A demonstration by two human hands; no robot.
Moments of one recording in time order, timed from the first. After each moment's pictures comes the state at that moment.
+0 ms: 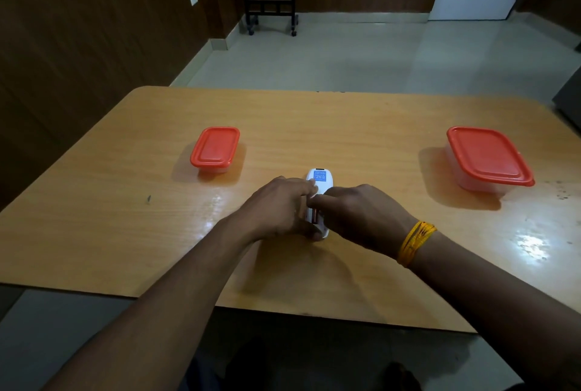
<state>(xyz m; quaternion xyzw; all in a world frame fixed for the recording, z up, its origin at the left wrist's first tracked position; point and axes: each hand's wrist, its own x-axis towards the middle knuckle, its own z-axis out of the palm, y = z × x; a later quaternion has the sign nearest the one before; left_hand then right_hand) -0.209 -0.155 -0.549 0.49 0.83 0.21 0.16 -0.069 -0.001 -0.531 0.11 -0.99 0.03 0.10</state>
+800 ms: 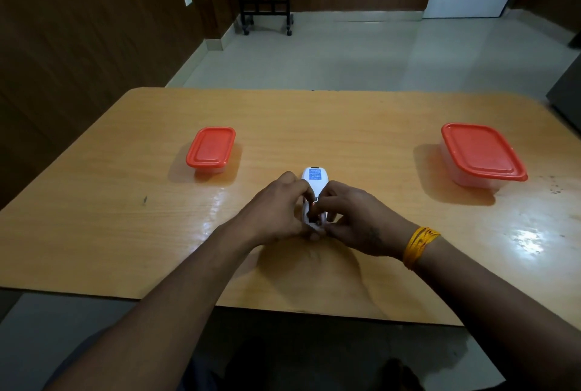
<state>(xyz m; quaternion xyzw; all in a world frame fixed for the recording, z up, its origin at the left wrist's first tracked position) -0.192 -0.158 -0.542 0.46 0.84 0.23 0.15 -0.059 0.007 -0.544 0.04 -0.96 0.27 0.06</state>
